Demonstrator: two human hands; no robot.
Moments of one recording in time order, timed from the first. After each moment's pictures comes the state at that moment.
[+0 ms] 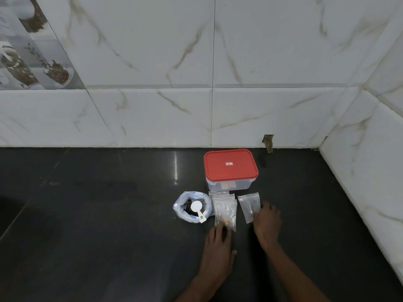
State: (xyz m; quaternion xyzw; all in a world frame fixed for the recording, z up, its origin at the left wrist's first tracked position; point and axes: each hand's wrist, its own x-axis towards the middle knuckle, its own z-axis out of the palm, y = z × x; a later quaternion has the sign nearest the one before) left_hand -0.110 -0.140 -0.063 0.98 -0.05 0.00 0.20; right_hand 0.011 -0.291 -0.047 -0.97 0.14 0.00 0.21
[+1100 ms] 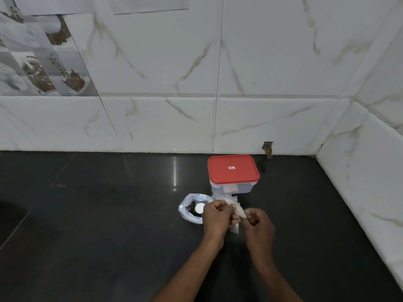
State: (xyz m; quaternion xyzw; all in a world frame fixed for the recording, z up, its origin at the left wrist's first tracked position) left_hand -0.063 -0.133 0.055 0.59 0.25 -0.02 0.77; right_hand -0.069 -0.244 0.033 -0.81 0.12 -0.08 0.57
